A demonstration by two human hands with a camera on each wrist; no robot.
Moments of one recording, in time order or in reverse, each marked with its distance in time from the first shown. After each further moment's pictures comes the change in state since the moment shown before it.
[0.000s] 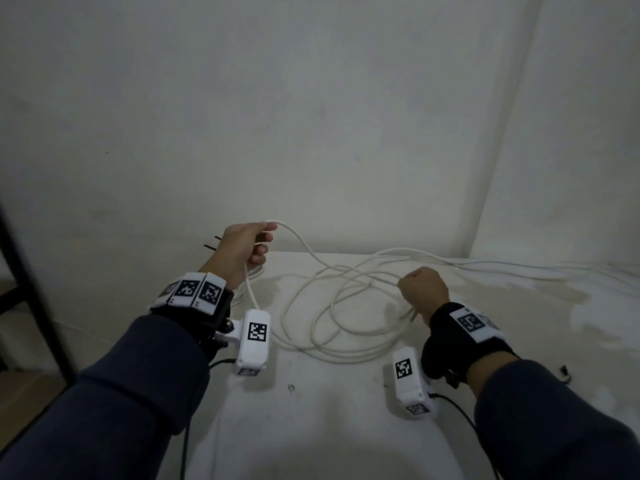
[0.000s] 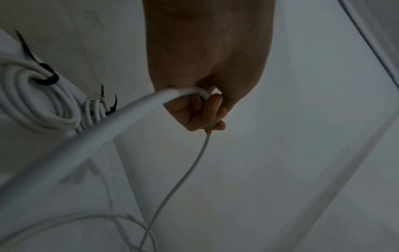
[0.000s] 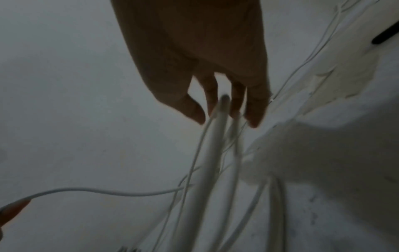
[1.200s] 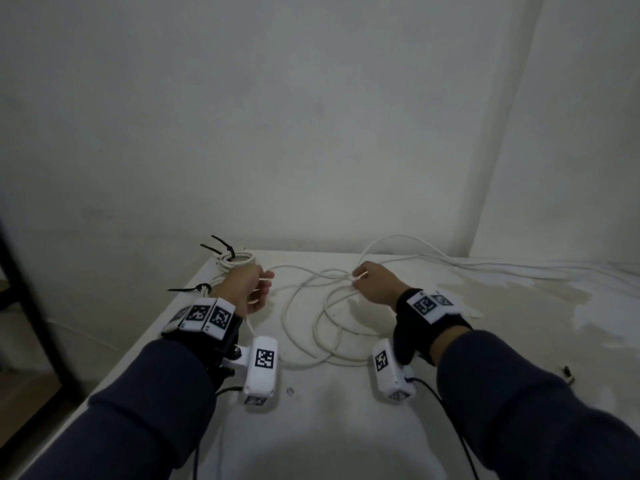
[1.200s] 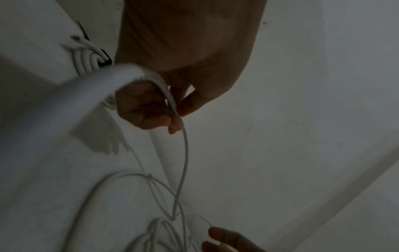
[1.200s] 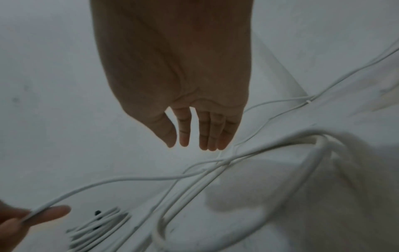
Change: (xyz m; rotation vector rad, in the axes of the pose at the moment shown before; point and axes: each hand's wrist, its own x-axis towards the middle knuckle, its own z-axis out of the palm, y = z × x) left_hand -0.007 -0.047 -0.005 0.178 0.120 -0.367; right_hand 0.011 -0.025 0.044 -0.308 -0.364 -0.338
